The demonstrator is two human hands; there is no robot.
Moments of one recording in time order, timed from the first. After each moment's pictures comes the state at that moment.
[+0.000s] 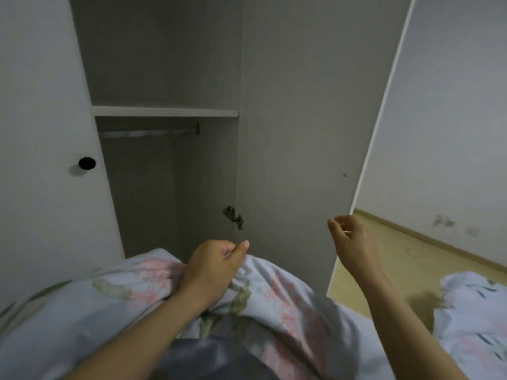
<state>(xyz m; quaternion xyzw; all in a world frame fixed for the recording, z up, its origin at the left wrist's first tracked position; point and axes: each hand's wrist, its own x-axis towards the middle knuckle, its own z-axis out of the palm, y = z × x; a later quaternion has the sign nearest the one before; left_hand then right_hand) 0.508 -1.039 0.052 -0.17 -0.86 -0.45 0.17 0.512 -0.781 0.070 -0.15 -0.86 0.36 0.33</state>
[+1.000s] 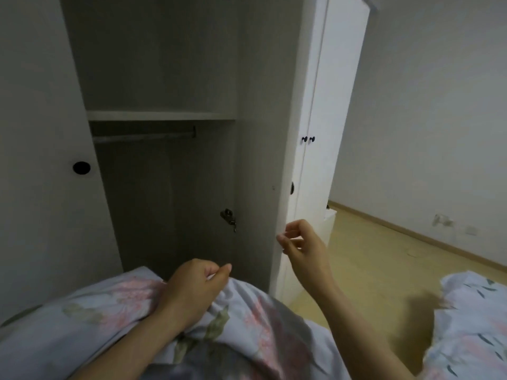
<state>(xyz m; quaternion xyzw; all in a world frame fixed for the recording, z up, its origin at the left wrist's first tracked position) 0.510 -1.067 0.027 -0.16 -0.88 -0.43 0.10 0.516 -0.850 0.054 0.02 -0.83 0.49 0.27</state>
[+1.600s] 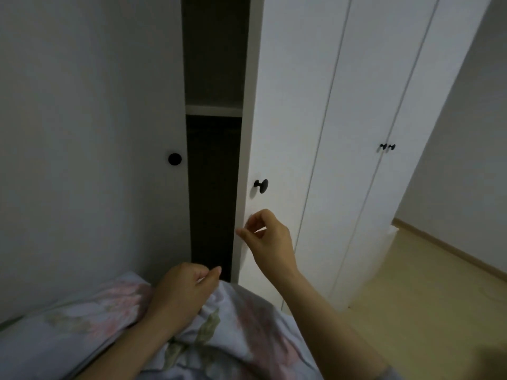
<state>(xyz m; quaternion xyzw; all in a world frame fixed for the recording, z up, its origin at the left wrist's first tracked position) 0.502 -1.192 0.011 -0.05 -0.90 -0.40 0.16 0.446 -1.026 0.060 0.15 -0.84 0.49 0.18</state>
